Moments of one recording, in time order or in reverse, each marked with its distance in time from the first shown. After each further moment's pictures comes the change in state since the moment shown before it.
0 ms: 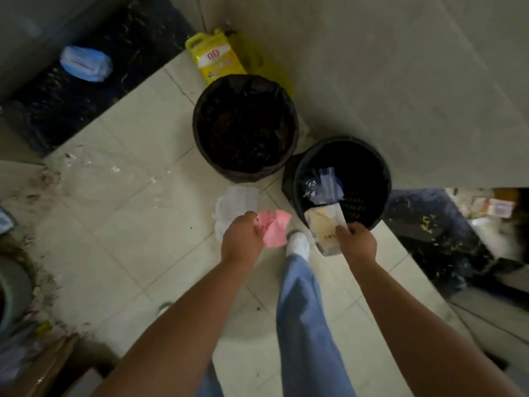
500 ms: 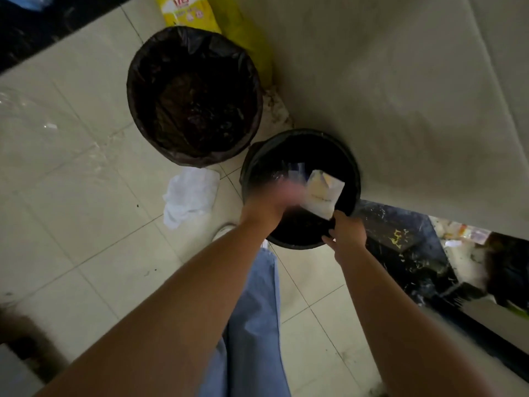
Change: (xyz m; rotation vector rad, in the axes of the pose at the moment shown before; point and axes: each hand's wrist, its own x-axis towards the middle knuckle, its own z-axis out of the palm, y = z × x) left_hand 0.097 0.136 0.100 -0.270 -0.111 -0.062; right_hand 0.143 0.026 -0.047 0.277 -0.131 0.262
